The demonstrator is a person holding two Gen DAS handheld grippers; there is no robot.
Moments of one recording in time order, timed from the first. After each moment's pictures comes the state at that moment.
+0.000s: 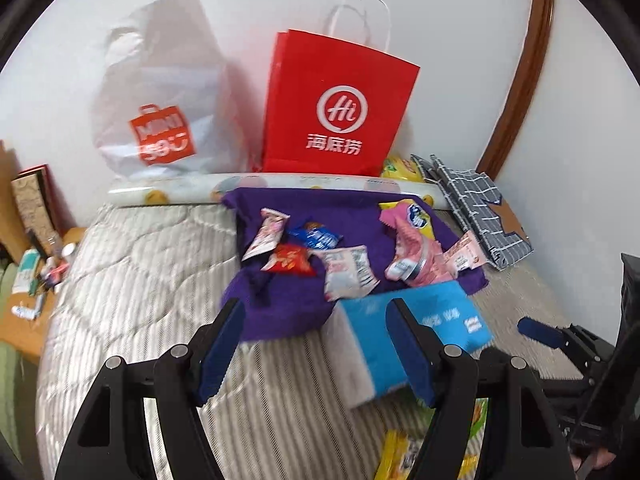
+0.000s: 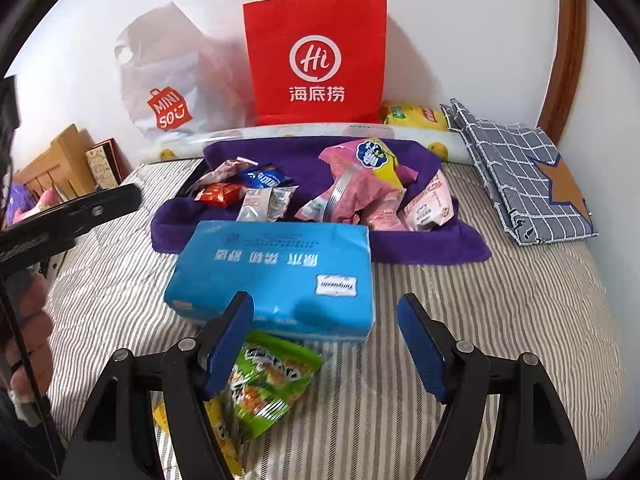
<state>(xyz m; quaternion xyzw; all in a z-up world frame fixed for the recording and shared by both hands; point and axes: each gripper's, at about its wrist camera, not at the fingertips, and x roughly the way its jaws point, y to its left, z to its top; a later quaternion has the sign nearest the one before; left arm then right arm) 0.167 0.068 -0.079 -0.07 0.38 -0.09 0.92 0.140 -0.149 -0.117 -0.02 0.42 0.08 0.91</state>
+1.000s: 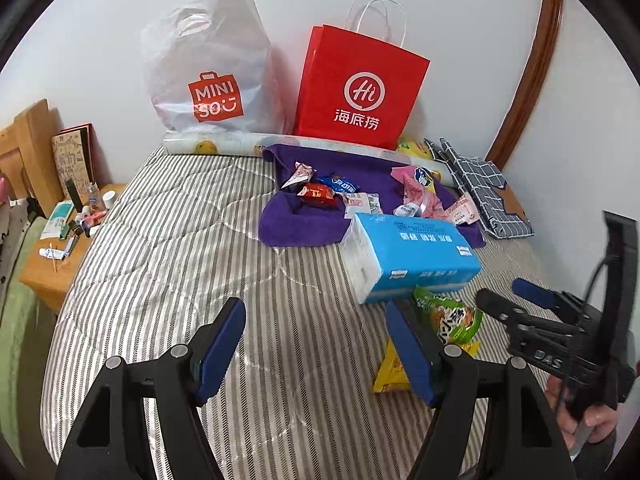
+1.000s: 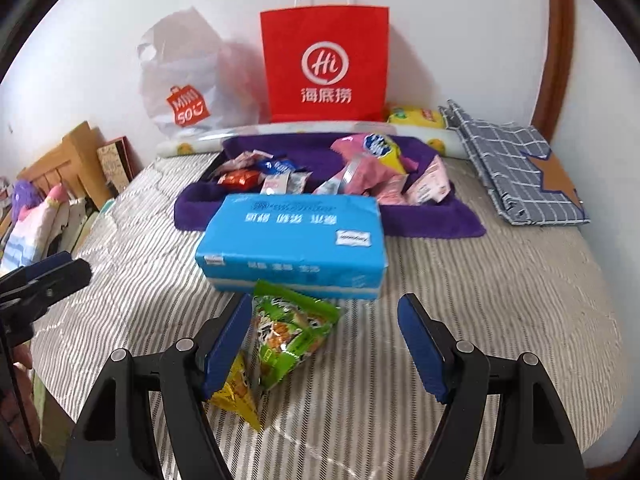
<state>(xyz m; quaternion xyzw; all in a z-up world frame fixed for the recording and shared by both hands) 0.071 0.083 -0.089 -0.09 0.40 -0.05 0.91 0.100 -0.143 -0.126 -0.02 0.41 0.09 0.91</state>
